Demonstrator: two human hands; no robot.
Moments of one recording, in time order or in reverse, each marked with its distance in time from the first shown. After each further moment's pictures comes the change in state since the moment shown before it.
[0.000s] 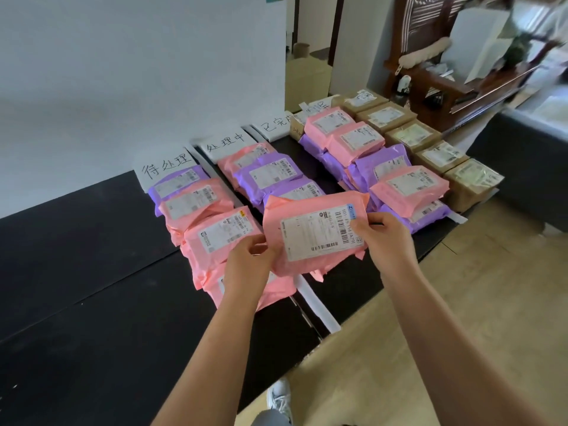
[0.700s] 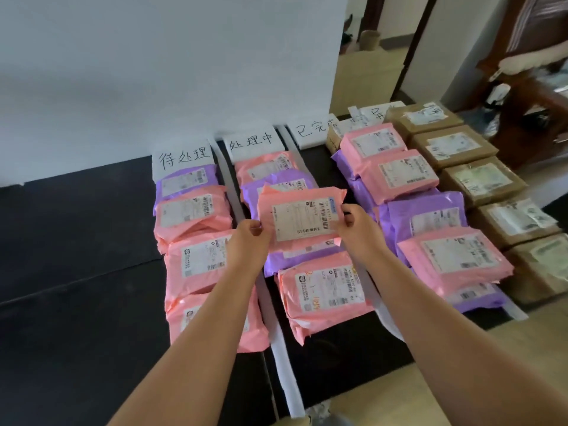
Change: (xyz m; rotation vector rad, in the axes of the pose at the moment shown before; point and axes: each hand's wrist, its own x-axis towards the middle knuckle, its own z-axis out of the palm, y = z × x) left_hand 0.158 0.044 0.078 0.095 0.260 -0.144; right_hand 0.226 0.001 0.073 -0.415 -0.432 -0.199
